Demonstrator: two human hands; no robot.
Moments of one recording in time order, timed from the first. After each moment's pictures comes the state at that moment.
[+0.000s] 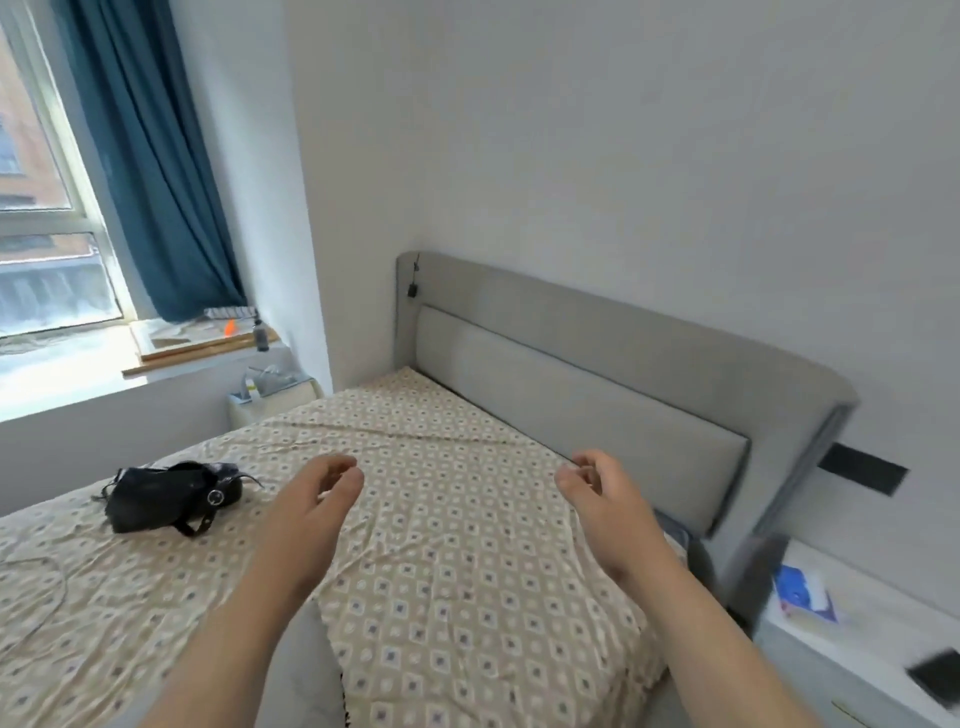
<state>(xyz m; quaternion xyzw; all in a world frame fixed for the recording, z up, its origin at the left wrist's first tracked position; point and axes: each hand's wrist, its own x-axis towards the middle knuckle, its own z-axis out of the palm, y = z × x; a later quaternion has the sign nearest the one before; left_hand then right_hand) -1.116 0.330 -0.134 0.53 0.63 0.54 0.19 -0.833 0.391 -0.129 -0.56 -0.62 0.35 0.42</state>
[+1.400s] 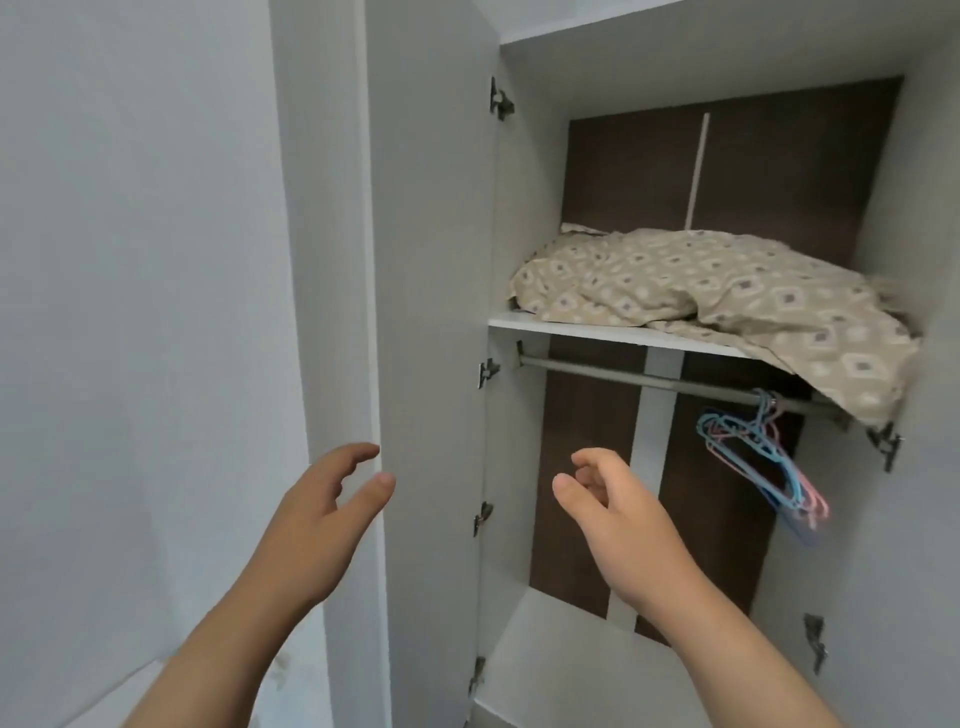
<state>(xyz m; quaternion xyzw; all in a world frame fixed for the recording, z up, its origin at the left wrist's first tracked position) -0.336 0.306 -0.029 0.82 -0.11 0.21 0.52 -0.357 0.034 -0.027 -0.86 0.00 -0.19 0.46</state>
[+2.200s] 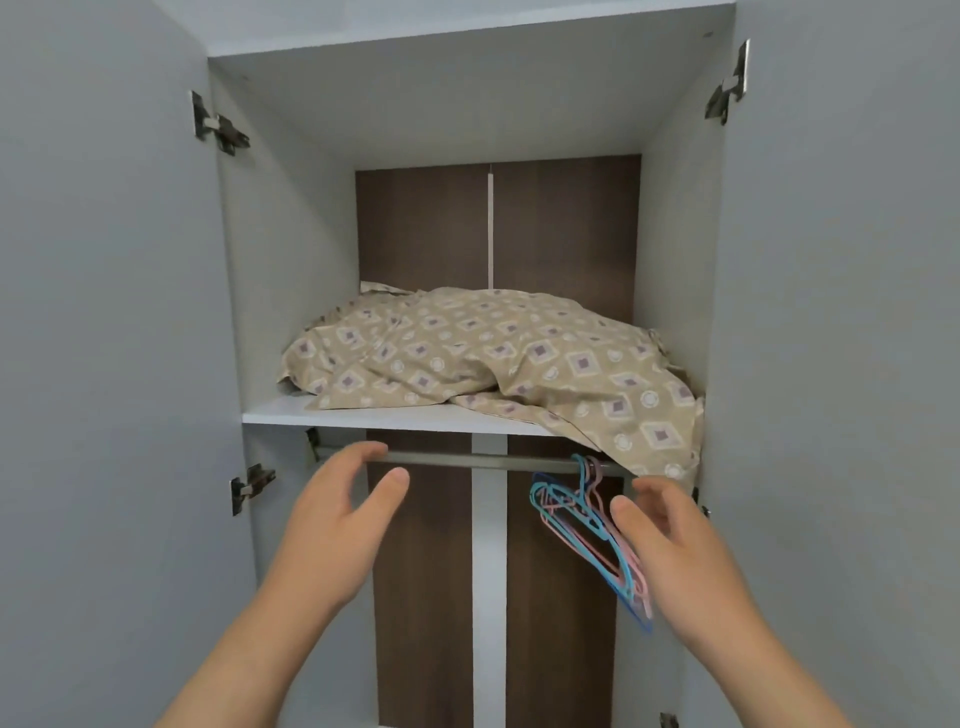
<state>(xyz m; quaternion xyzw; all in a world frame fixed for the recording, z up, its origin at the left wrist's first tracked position) -0.148 -0.004 0.033 0.75 -0.29 0.20 0.55 -0.290 -0.245 0.012 -0.79 0.19 -0.39 0.44</state>
